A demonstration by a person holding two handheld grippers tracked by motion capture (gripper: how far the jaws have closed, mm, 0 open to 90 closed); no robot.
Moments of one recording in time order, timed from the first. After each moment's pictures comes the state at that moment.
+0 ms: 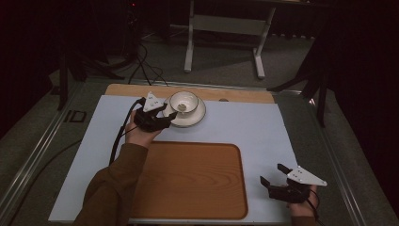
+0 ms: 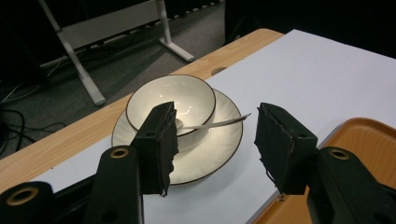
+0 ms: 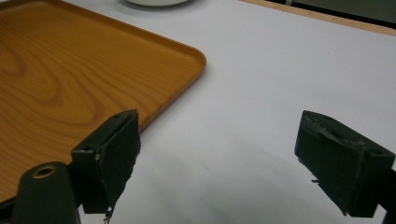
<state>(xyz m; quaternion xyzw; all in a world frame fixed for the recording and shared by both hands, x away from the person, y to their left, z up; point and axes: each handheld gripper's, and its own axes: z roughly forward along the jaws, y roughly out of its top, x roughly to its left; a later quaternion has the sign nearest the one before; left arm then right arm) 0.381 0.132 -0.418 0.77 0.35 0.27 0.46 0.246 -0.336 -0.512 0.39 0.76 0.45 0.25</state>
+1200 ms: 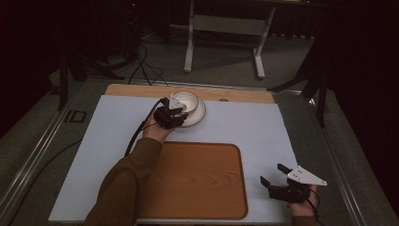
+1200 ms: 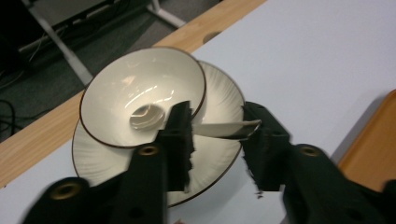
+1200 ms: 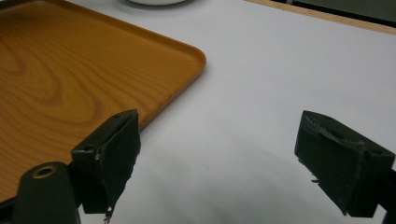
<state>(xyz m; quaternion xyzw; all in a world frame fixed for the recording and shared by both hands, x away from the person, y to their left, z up) 0.429 0.088 -0.455 0.82 0.34 0.26 0.38 0.246 -0.337 -0.513 0.39 0.77 0.45 0.25</state>
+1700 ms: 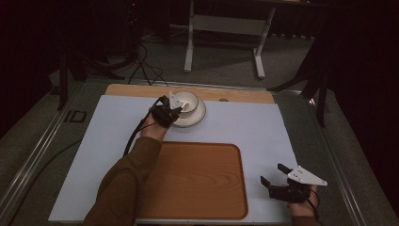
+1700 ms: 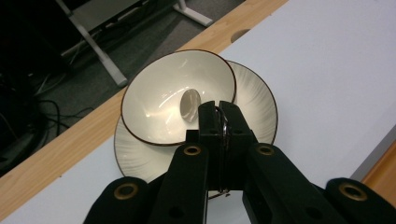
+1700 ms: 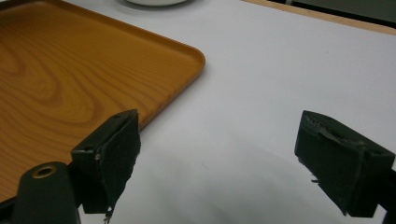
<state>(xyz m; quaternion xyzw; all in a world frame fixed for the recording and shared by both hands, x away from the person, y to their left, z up) 0.422 0.090 -0.443 0.82 0.34 0.31 0.35 0.246 -0.337 -0.513 0.39 0.76 0.45 0.25</state>
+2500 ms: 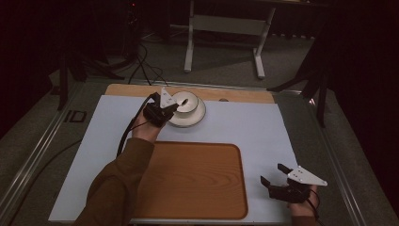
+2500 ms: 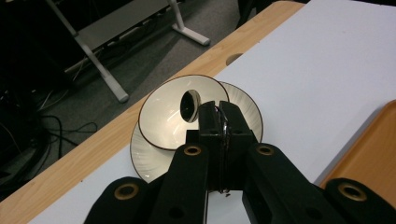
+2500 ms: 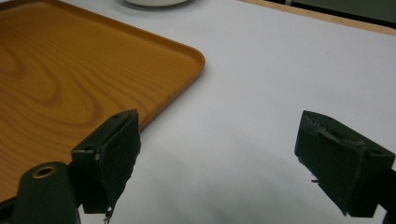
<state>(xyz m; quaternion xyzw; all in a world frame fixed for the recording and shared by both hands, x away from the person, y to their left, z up) 0.394 0.108 -0.406 0.81 0.32 0.31 0.39 0.246 -0.337 -0.513 0.39 0.76 0.45 0.25</state>
